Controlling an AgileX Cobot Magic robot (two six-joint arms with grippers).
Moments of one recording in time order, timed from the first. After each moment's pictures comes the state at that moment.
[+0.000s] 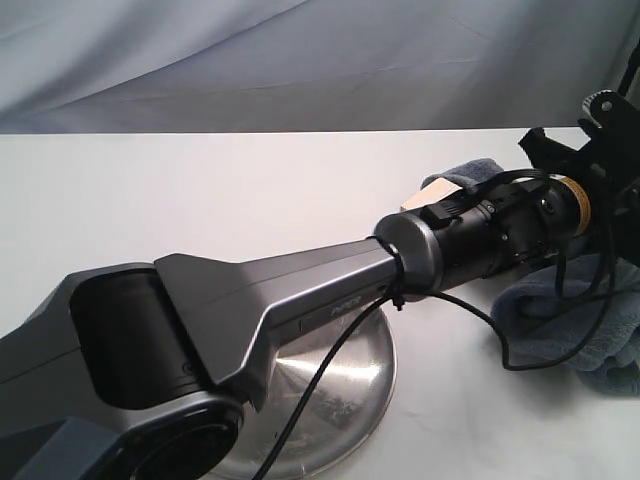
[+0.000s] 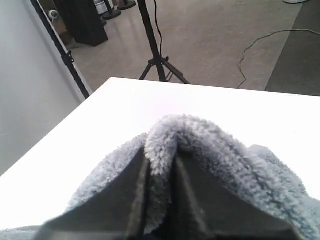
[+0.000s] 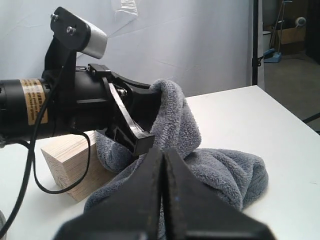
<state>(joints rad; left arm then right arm) -1.02 2.60 -2.26 0.54 0.07 -0.32 -0.13 0.00 0.00 0.26 0.21 -0.11</state>
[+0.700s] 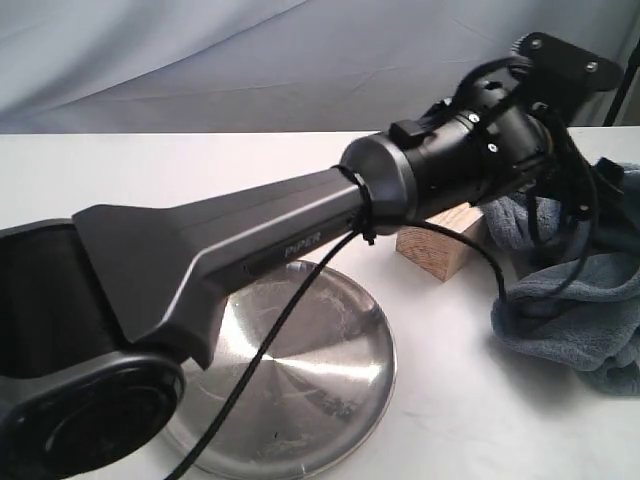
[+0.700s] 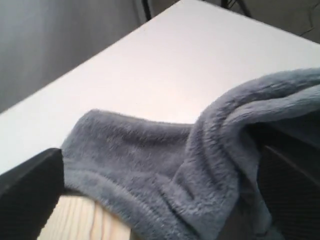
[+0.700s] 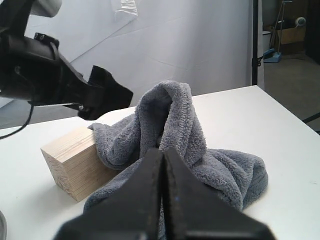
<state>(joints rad) -0.99 2.46 -2.26 0.47 0.57 -0.48 -0.13 0.00 0.00 0.26 0.21 -0.11</state>
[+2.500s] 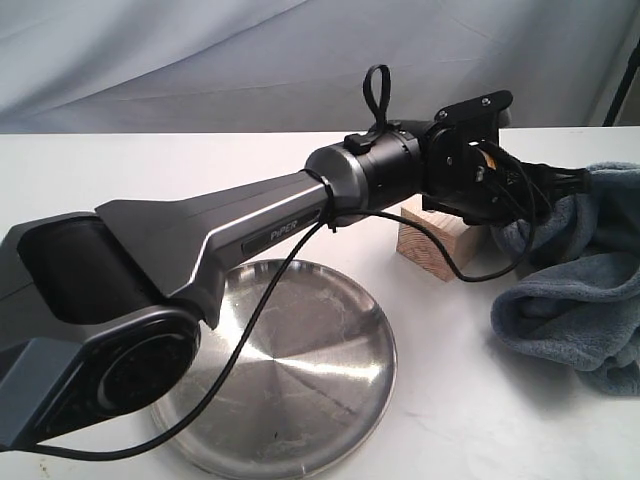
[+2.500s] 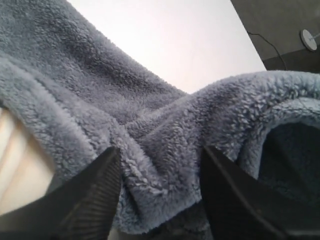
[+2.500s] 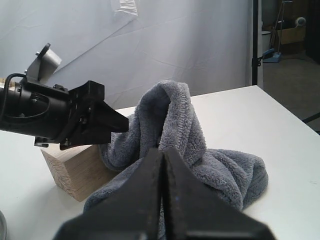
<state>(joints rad) -0.86 2.57 -2.26 -0.41 0.49 -0.29 -0.13 0.00 0.00 0.26 0.21 -0.11</state>
